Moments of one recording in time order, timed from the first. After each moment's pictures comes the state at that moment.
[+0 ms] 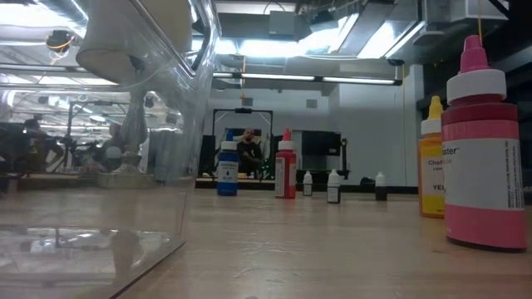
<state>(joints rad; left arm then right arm) -0.71 1.52 1.86 -1.57 -0.77 -1.12 0.38 2.35 2.36 -0.94 -0.09 -0.25</state>
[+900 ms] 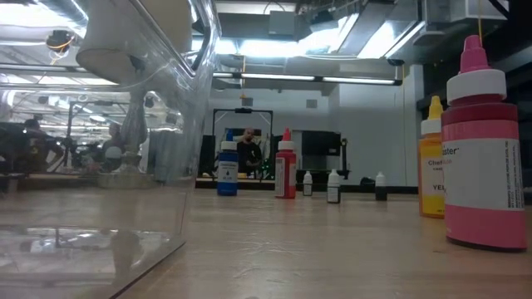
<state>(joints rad) -0.84 1.83 1.86 -1.55 -0.66 -1.39 0.34 2.30 2.36 -0.94 0.01 -0.39</state>
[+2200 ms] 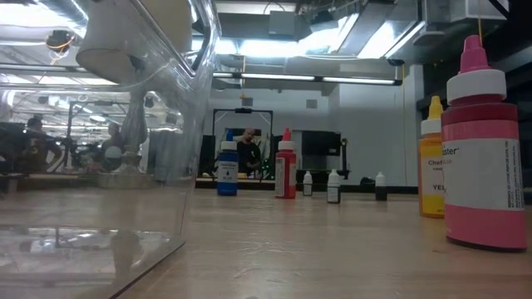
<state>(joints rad) -0.80 1.94 1.75 -1.38 -0.76 -1.52 0.34 2.29 2.36 -0.93 0.01 -0.40</state>
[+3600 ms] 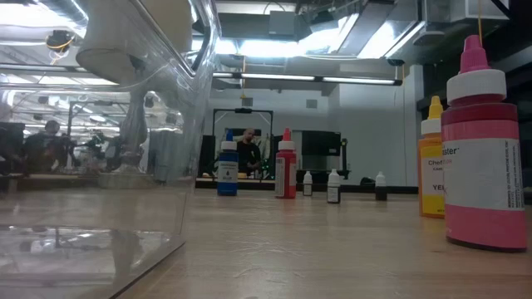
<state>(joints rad) -0.80 1.94 1.81 -1.37 -0.75 -1.48 0.34 2.28 2.36 -0.92 0.00 -0.40</state>
